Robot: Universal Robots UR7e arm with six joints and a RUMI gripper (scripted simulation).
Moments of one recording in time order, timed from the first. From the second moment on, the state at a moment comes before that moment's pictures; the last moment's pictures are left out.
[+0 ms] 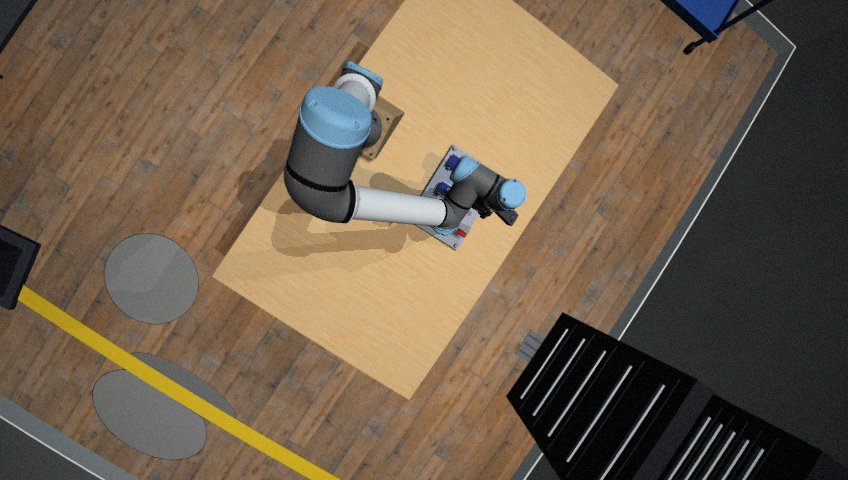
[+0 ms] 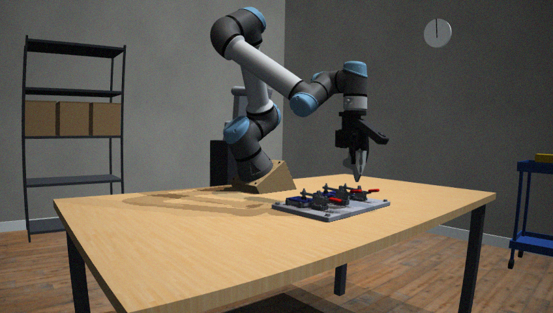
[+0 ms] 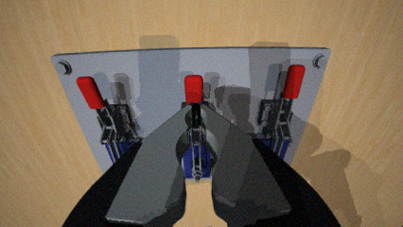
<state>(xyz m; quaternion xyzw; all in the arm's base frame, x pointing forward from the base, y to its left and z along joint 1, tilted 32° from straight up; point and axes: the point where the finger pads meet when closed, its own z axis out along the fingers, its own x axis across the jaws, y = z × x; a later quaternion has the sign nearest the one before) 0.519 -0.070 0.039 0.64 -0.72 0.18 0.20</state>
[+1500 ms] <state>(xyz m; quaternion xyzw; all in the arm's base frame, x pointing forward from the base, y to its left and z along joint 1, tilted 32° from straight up) 0.520 -0.070 0.039 0.64 -0.72 0.18 0.20</state>
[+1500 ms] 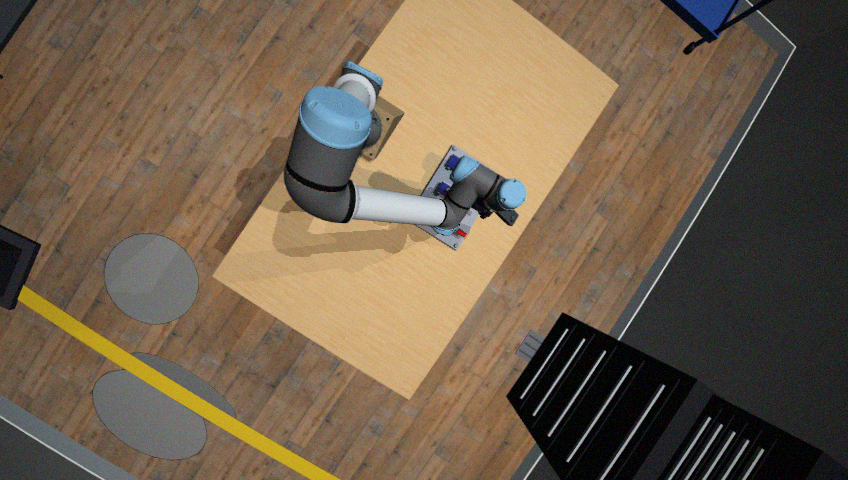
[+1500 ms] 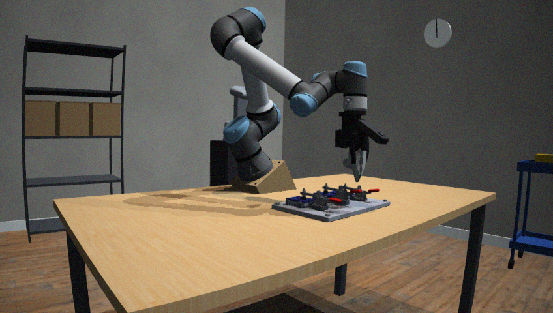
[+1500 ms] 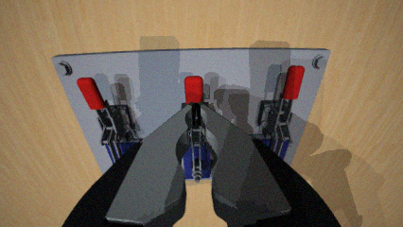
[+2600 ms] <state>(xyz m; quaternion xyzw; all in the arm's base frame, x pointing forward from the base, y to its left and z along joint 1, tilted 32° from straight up) 0.519 -0.075 0.029 0.64 -0.72 0.18 0.20</state>
